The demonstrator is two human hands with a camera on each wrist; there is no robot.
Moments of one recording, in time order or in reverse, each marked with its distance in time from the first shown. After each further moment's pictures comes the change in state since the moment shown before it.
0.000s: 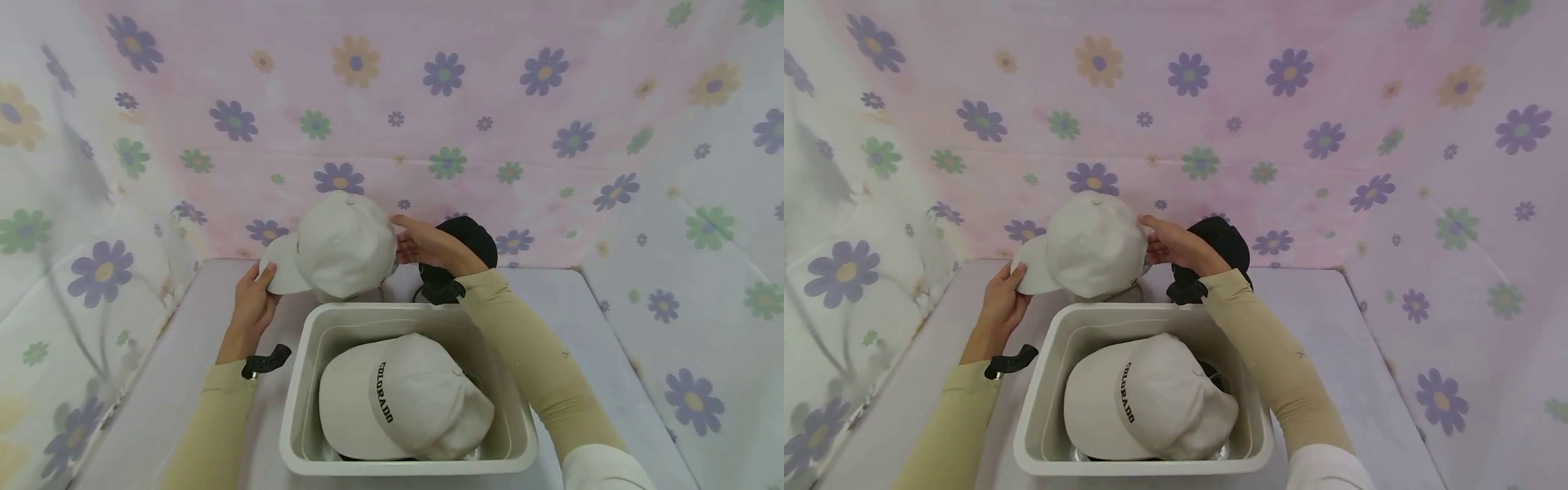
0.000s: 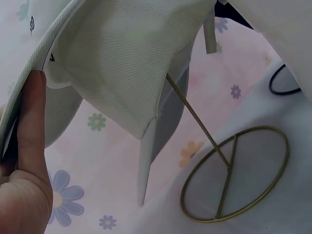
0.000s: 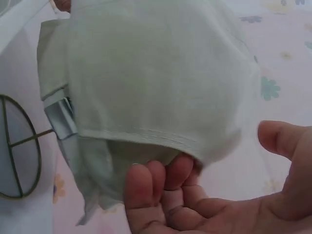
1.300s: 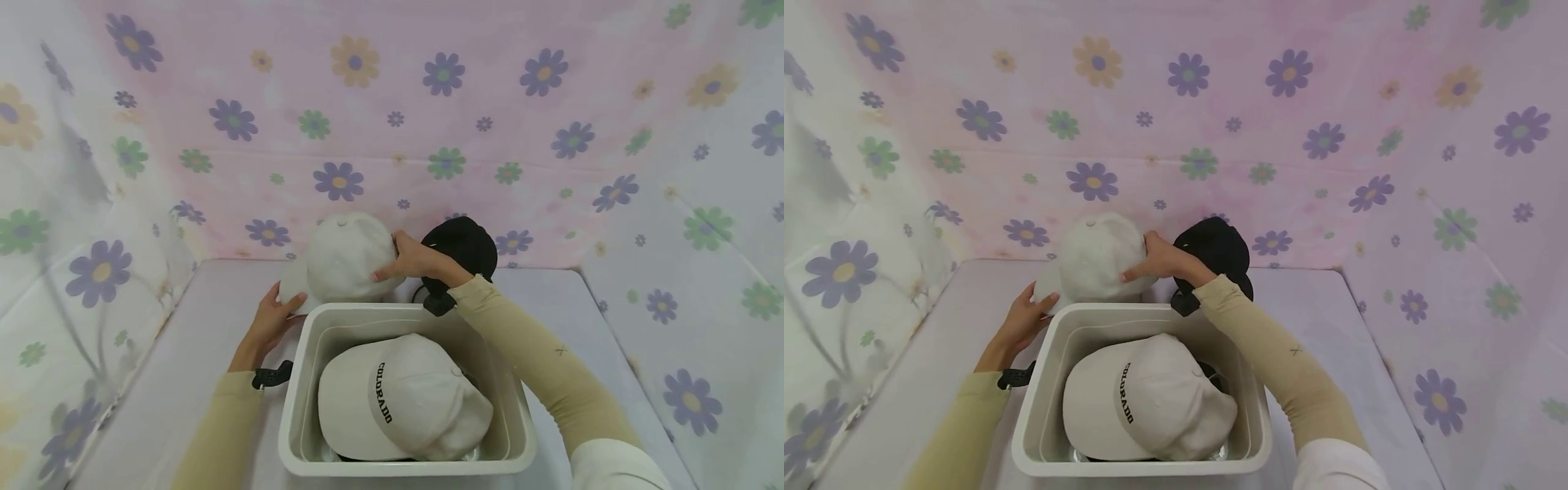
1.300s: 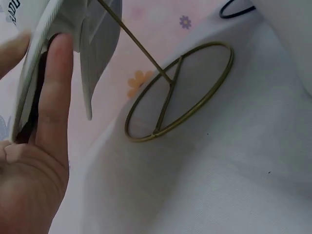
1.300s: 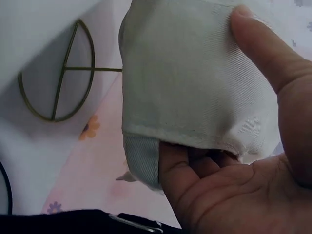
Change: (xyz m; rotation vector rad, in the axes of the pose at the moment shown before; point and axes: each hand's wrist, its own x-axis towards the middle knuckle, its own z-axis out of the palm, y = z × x) left_hand 0.009 -0.059 -0.043 0.463 -0.163 -0.050; right_hand 0.014 0.028 0.009 -0.583 -0.028 -0.188
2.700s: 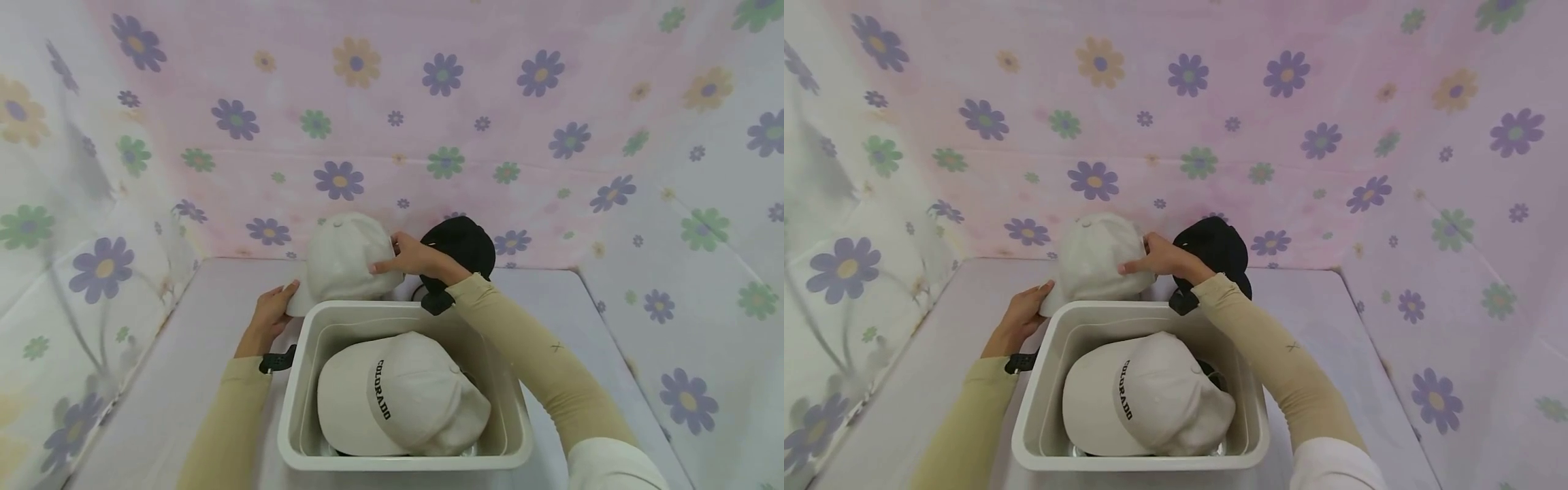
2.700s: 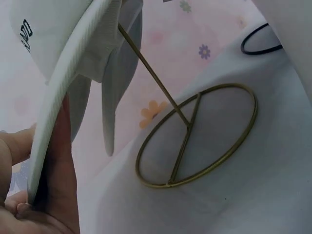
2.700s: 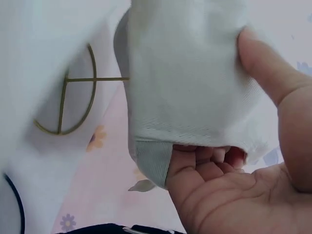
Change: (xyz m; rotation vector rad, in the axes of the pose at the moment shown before) left_hand 0.011 0.015 0.017 -0.024 0.212 -0.231; right_hand -0.002 0.005 0.002 0.070 -0.011 0.028
